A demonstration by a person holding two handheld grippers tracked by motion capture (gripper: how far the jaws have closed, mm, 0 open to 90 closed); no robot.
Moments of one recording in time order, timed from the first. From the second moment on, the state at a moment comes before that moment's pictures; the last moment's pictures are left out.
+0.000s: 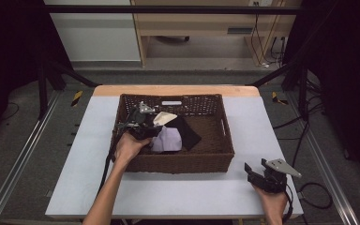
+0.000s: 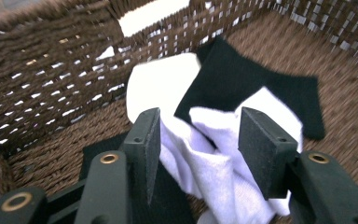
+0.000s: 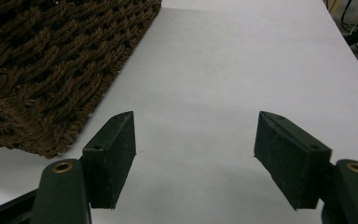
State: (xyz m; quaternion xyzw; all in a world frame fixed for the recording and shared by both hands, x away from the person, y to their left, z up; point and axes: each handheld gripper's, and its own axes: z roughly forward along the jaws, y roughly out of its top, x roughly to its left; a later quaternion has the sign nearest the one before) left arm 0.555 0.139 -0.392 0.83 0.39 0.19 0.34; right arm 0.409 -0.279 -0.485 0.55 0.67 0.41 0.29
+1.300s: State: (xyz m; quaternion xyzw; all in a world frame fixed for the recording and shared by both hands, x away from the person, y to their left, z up) left arm 0.547 0.166 -0.370 0.76 0.41 0.22 0.46; right arm 0.409 -0.279 -0.485 0.55 0.67 0.41 0.29
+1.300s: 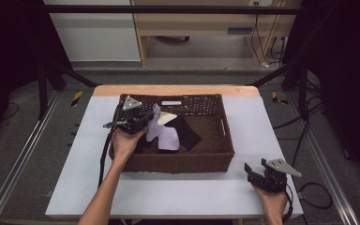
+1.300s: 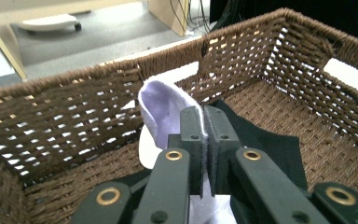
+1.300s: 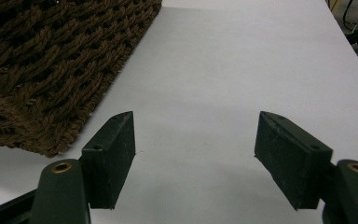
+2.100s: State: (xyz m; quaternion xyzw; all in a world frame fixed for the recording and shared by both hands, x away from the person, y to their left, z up) left arm 0.471 0.207 -0.309 0.72 0.33 0.22 0.58; right arm 0.409 -0.279 -0.485 0.55 0.67 0.41 0.29
